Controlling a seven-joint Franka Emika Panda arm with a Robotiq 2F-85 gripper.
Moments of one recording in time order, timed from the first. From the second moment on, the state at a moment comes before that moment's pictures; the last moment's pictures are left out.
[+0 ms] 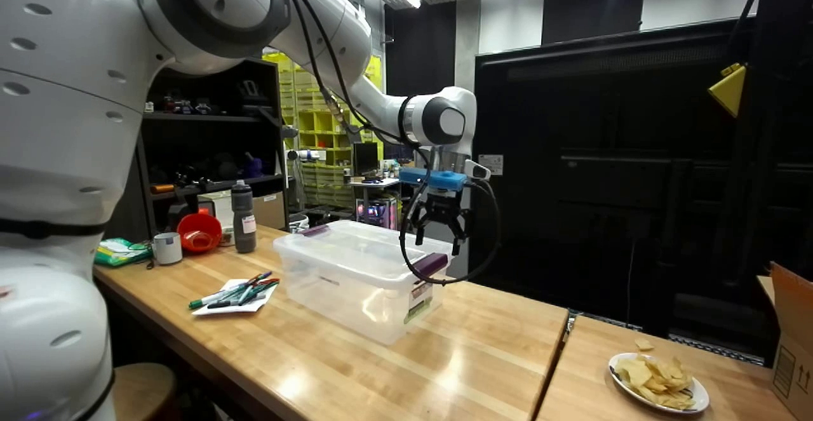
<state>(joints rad) -0.15 0.30 -0.08 -1.72 0.04 1.87 -0.19</state>
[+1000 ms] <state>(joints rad) -0.17 0.34 -0.08 -1.72 0.08 1.86 -0.22</state>
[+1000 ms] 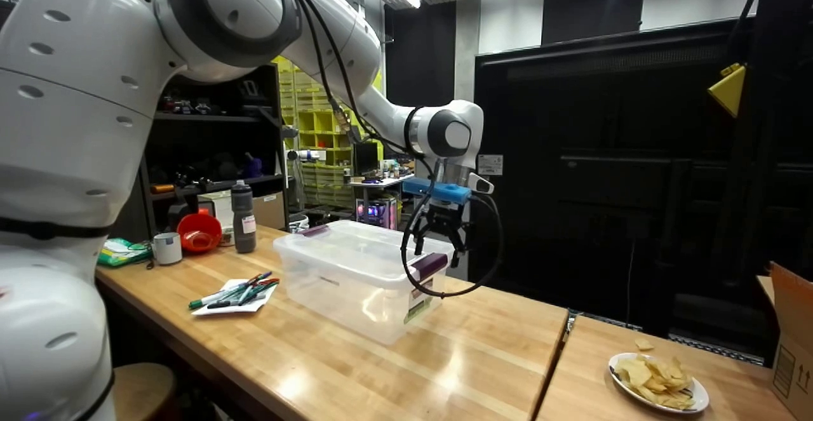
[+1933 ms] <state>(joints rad) -0.15 0.34 -0.05 -1.70 0.12 1.87 -0.22</state>
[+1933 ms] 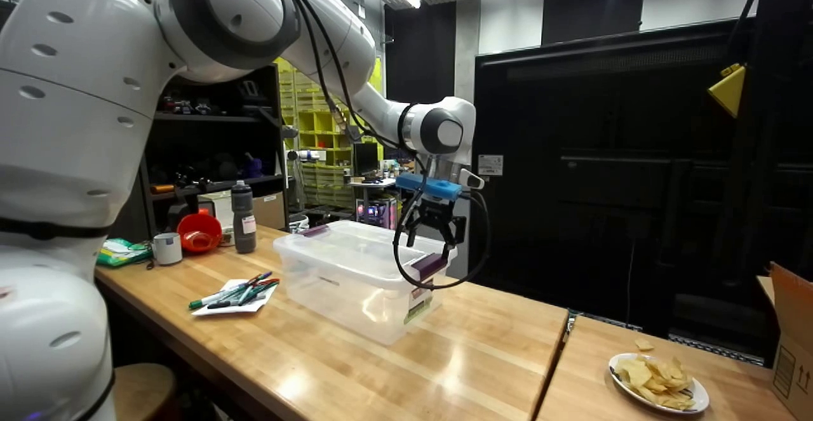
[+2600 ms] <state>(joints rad) -0.16 0.35 -0.06 -1.70 0.13 1.89 -0.22</state>
